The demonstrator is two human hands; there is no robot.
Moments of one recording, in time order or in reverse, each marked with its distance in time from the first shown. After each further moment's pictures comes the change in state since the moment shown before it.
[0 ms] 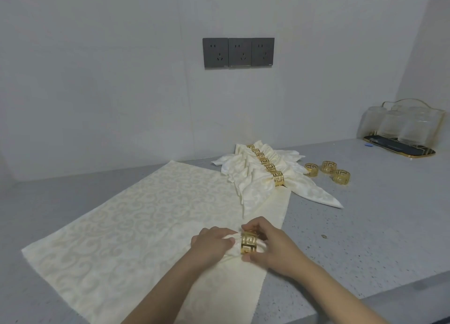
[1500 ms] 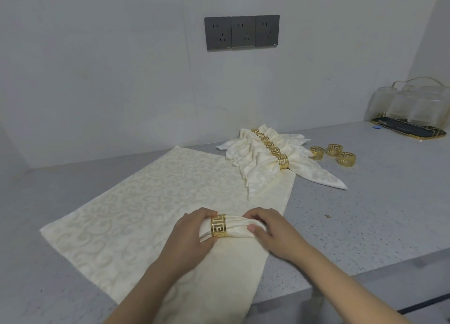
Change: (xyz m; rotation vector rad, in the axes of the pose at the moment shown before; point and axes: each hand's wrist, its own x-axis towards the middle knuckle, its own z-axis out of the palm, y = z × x) left_hand -0.042 -0.057 -0.008 0.070 0.363 0.292; right_hand 0.001 0.017 0.019 -0.138 0.048 -0.161
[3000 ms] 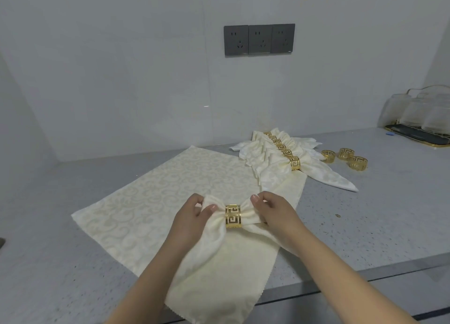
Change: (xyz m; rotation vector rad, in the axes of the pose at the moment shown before) left_hand -0.006 0.018 -0.036 -0.353 0.133 -0.379; right_hand 0.010 -0.077 -0.009 0.385 0.152 0.320
